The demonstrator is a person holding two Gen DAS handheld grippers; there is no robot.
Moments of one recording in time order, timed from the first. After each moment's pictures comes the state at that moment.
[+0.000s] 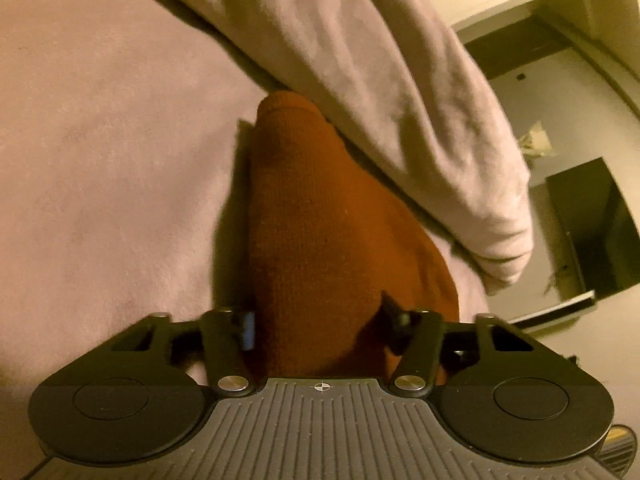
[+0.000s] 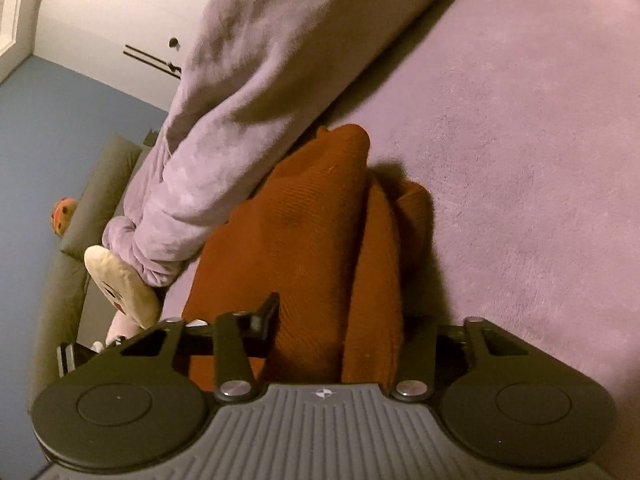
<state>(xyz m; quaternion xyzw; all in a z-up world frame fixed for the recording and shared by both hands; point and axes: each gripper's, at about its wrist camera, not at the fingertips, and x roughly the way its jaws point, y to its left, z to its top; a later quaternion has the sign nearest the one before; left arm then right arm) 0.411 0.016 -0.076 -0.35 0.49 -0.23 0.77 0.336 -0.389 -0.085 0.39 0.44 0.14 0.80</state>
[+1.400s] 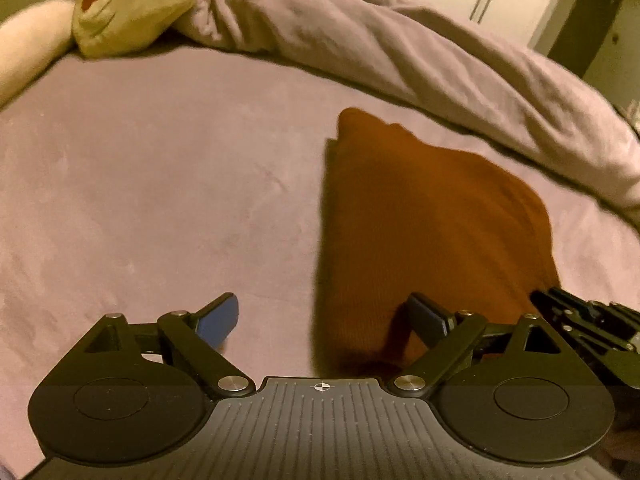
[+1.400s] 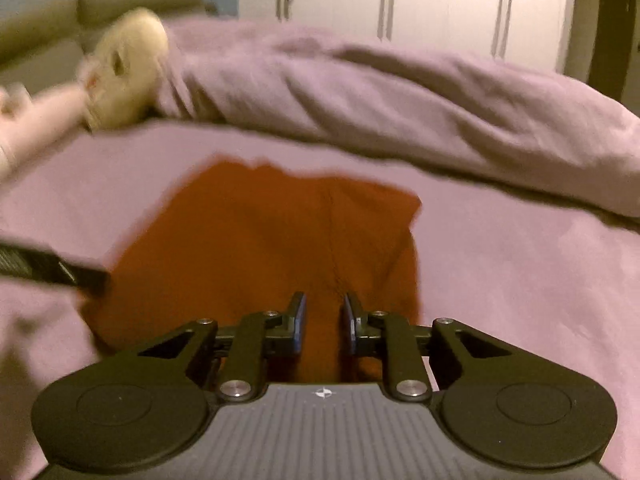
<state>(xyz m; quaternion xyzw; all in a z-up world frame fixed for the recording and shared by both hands) 0.240 0.120 -0.002 -0.10 0.46 0.00 0.88 0.203 -0.144 -0.007 -0.08 0.38 0.10 0.91</state>
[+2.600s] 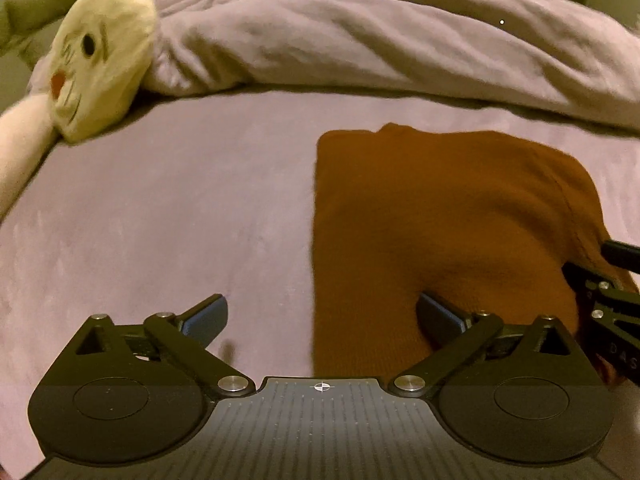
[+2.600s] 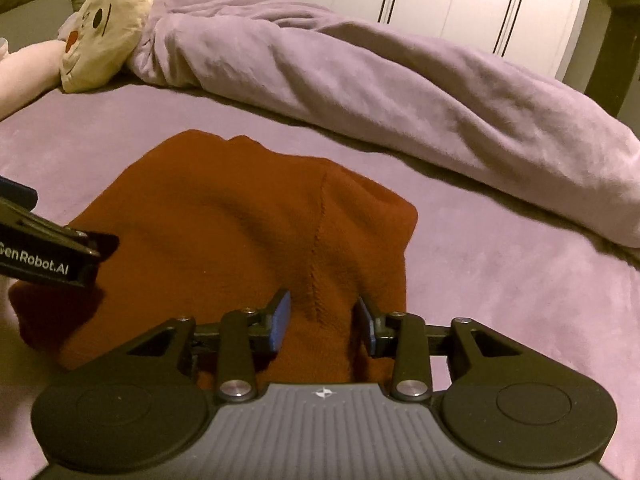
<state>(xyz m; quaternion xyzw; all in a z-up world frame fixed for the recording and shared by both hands) 0.289 0.071 -0.019 0.02 0.46 0.04 0.89 0.246 -0.129 -0.024 -0.13 0.40 0.08 0.91</state>
